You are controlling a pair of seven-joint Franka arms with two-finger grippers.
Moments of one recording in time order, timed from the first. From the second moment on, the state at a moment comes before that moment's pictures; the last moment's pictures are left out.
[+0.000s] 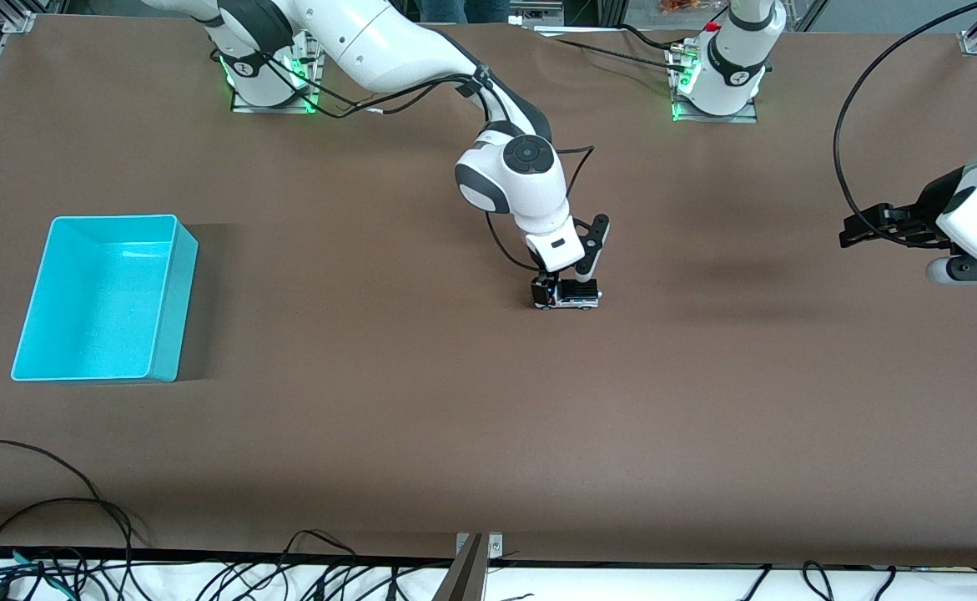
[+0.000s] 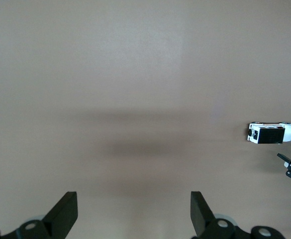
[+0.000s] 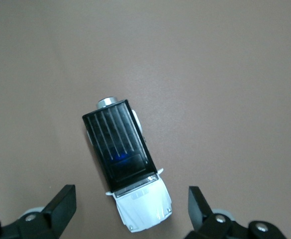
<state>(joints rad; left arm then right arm) 0.10 0.12 -0.08 -1.58 -0.03 1.56 -0.02 0.87 0.98 0.07 -1.17 -0.14 2.46 -0.26</state>
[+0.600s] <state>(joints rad) 0.10 0.12 -0.08 -1.58 -0.03 1.56 -0.02 0.87 0.99 0.06 -1.17 -0.14 2.46 -0.45</state>
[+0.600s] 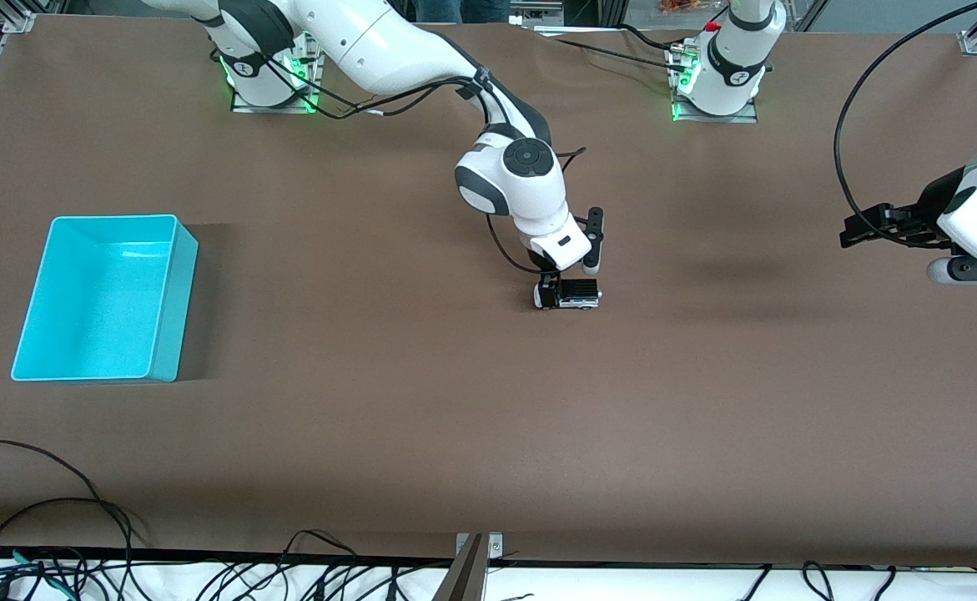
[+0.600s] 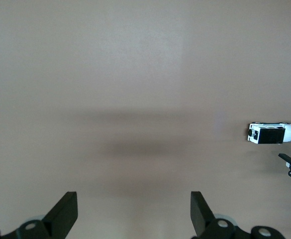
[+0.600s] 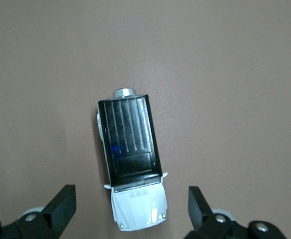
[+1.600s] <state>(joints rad) 0.13 0.12 -0.07 -1.58 -0.03 1.55 -0.02 0.87 1.11 0.06 -1.07 -0.14 2.57 -0.46</state>
